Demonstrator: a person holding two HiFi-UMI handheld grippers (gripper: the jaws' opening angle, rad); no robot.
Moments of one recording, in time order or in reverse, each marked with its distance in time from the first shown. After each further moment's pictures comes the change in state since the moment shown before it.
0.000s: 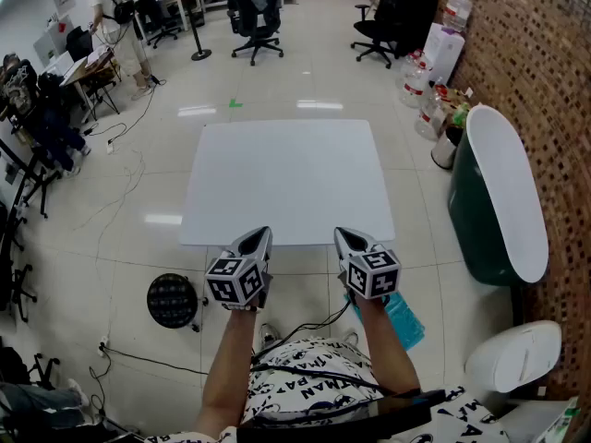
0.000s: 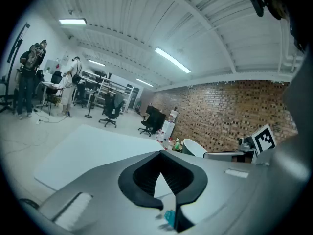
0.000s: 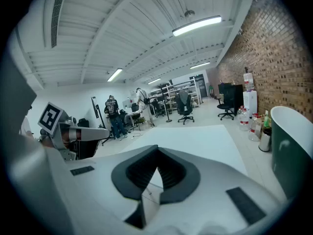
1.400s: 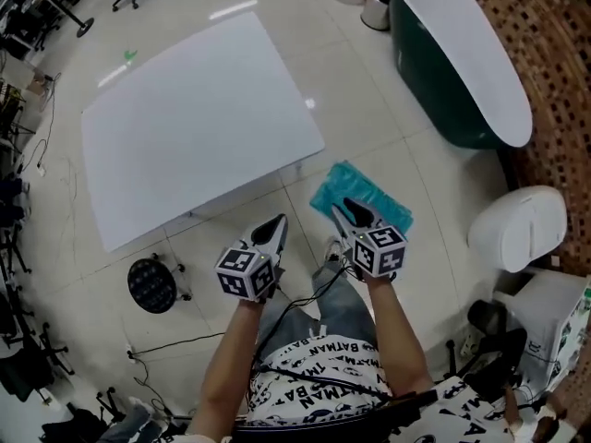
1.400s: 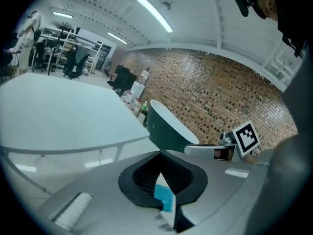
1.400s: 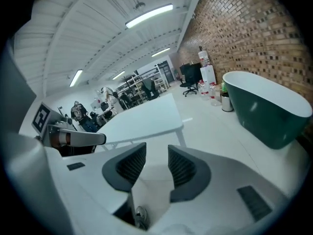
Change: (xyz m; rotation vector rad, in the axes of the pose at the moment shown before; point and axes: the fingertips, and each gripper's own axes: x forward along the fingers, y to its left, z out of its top) left arm 0.095 -0.155 -0.220 0.018 0.431 -0.371; right arm -0.103 -0.146 -0.210 0.324 0.128 -0.262
